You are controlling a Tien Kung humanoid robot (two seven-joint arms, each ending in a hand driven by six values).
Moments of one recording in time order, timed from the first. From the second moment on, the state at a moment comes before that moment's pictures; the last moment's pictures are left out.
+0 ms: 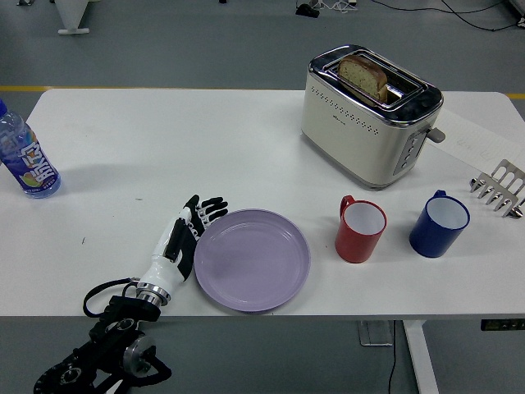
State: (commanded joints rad) left arm -0.20 0.00 -1.02 -1.09 0.85 0.07 -0.36; right arm 0.09 0.00 0.78 0.21 0.28 -0.27 -0.04
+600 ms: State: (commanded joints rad) left arm -0.22 0.00 -1.21 -1.13 0.93 0.07 -0.31; right arm 0.10 0.00 0.78 0.20 0.29 -0.26 -0.03
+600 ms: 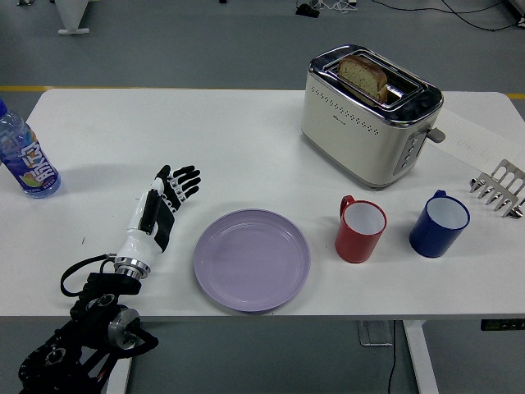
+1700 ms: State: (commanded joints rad) left arm -0.11 0.11 -1.62 -1.23 1.04 -0.07 -0.10; right arm 0.09 0.00 0.78 0.21 0.29 -0.27 -0.04
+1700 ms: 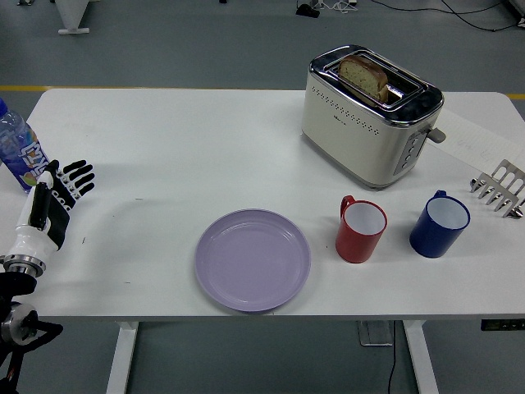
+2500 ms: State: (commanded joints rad) left arm -0.08 0.12 -1.66 -1.23 1.04 -0.07 -0.11; right arm 0.08 0.00 0.77 0.21 0.31 -0.28 -0.04
